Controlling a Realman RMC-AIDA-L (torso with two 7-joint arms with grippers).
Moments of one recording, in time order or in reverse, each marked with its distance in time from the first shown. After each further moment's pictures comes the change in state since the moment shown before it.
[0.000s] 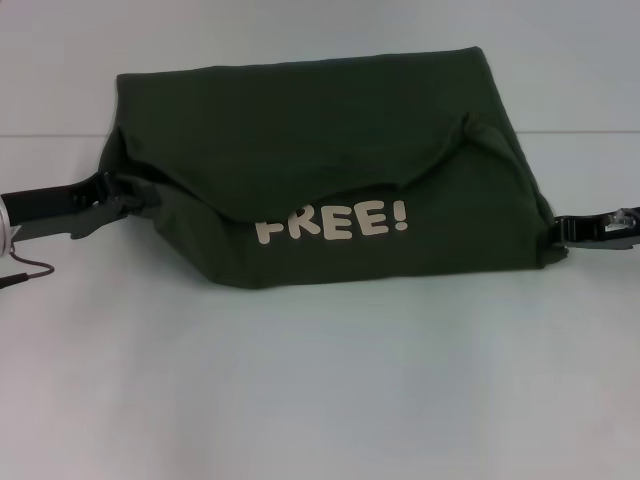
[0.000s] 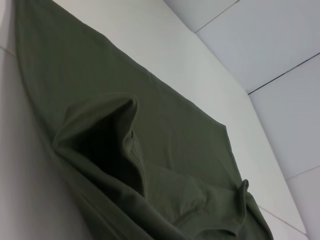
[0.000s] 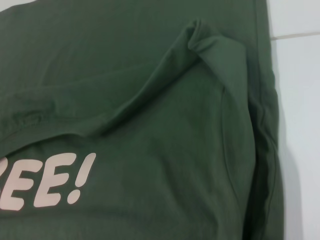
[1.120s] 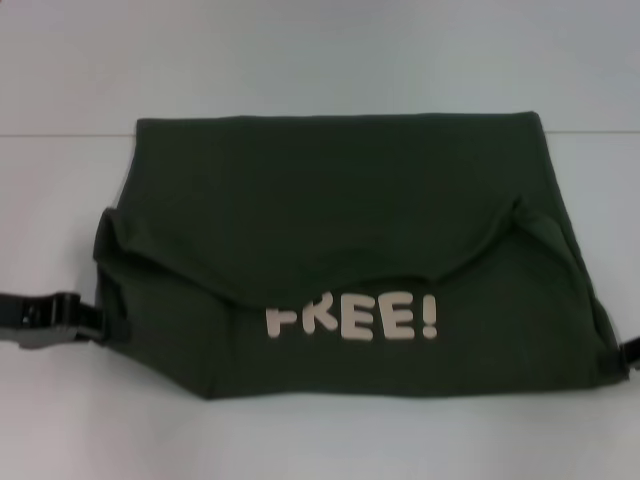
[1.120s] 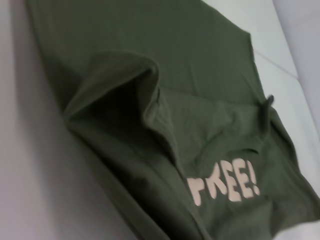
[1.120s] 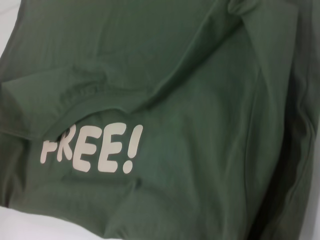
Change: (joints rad) left arm 0.064 0.083 0.026 0.078 0.228 0.424 0.007; right arm -0.257 -0.003 0.151 -0.327 0.003 -0.666 -0.013
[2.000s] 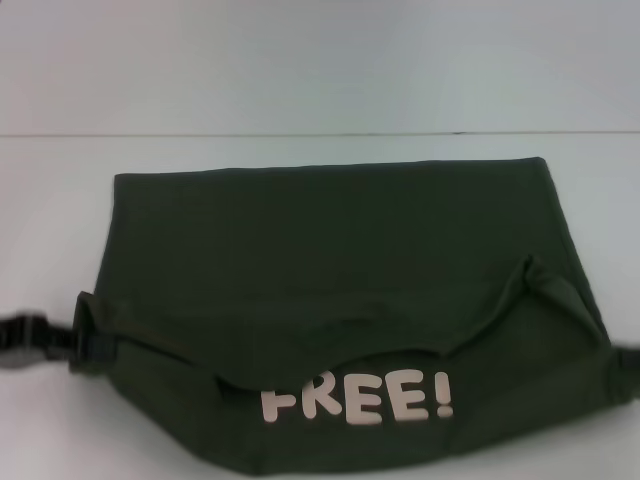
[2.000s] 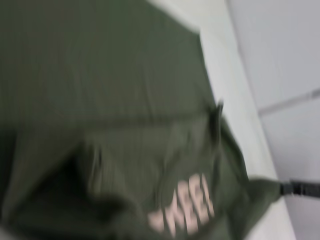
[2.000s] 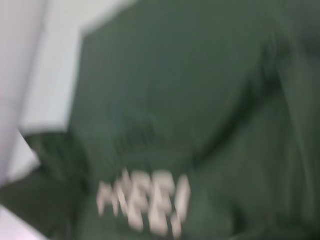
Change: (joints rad) left arm 0.031 -0.010 -0.180 0.039 0.047 0.231 0.073; right arm -0.054 -0.012 0.199 -0.007 0.077 -0.202 -0.133
